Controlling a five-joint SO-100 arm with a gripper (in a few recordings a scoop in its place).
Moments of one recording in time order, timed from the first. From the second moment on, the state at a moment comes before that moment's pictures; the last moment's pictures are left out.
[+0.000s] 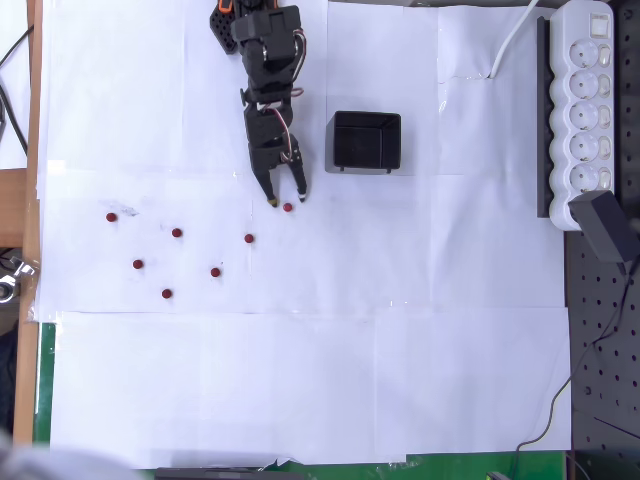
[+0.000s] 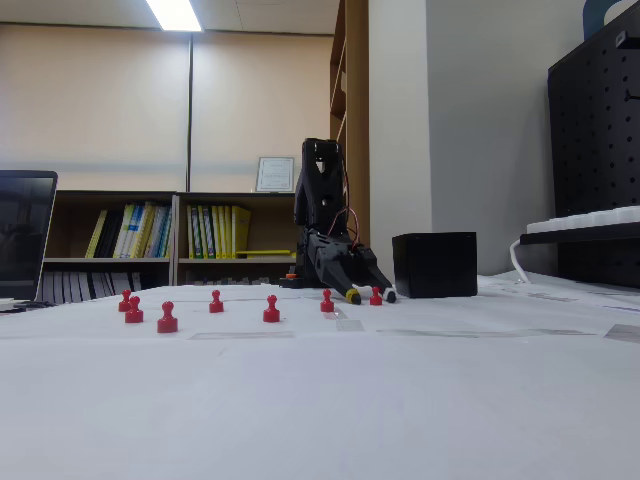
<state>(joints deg) -13.1 105.0 26.9 -55.6 -87.8</state>
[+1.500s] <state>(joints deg) -16.5 86.0 47.6 -14.9 -102.1</state>
